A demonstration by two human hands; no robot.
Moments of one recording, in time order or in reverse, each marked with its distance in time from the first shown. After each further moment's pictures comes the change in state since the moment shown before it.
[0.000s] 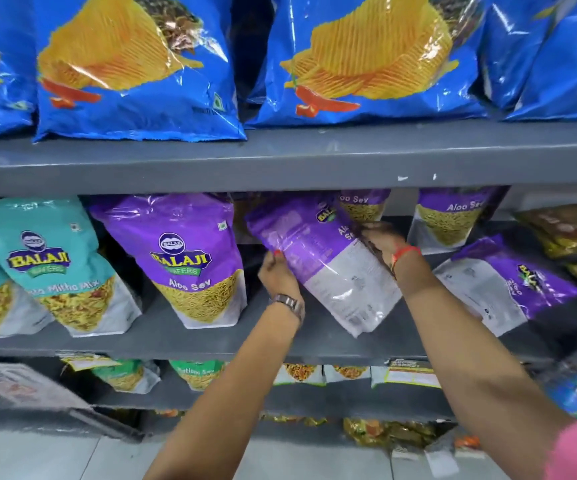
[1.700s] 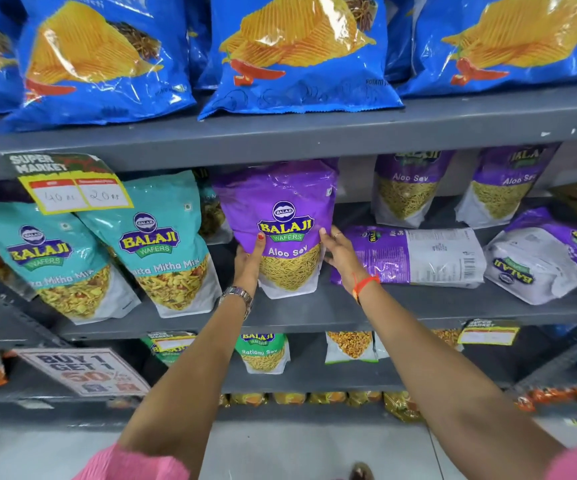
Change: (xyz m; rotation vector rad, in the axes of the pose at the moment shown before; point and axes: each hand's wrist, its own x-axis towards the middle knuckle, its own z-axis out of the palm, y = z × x) left_hand 0.093 0.118 -0.169 0.451 -0.361 0.005; right_hand -0.264 -0.097 0.282 0.239 -0.132 -0.198
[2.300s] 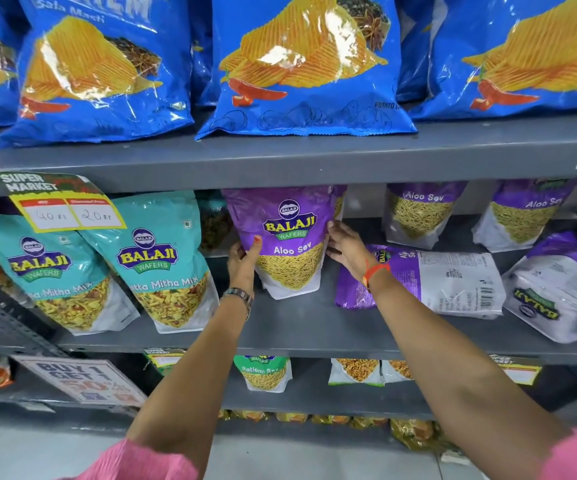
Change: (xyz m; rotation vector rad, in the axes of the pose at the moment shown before) left_hand 0.038 0.008 0.004 -0.164 0.151 0.045; right_hand 0.064 -0.017 -0.015 0.026 -0.064 0.127
